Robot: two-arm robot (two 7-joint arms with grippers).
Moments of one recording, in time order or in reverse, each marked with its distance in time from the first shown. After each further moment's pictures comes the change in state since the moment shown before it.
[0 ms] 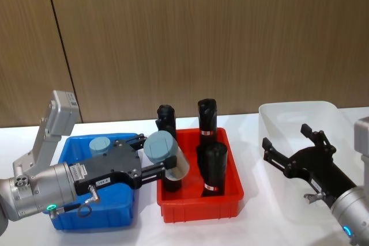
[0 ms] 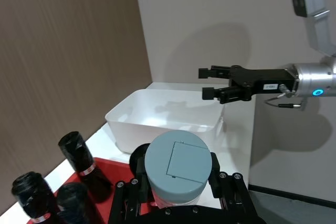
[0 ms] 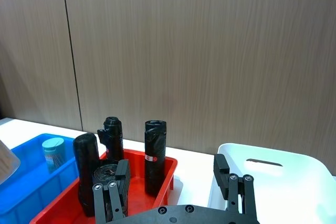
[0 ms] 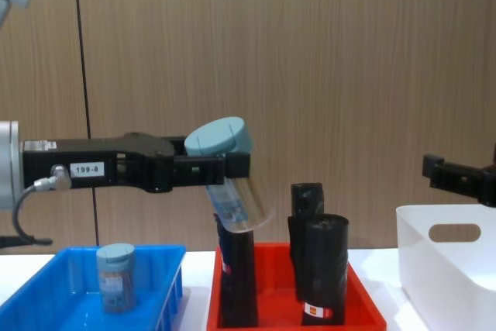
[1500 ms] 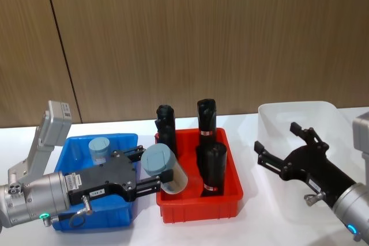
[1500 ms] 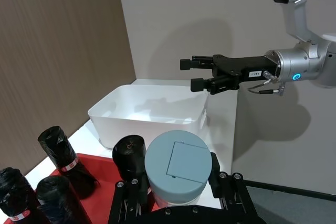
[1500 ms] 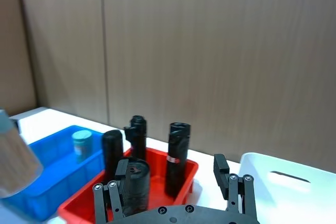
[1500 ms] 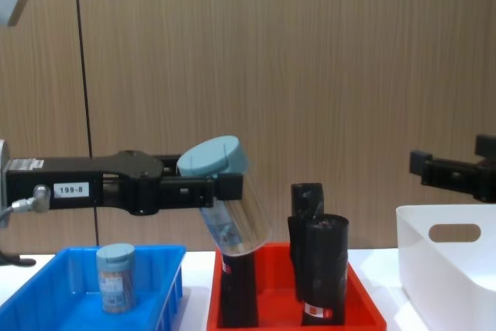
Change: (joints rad) left arm -0.002 0.021 0.010 0.040 -0.022 -0.024 -0.085; right arm 0.013 0.036 0.016 -0.008 0.015 0.011 0.139
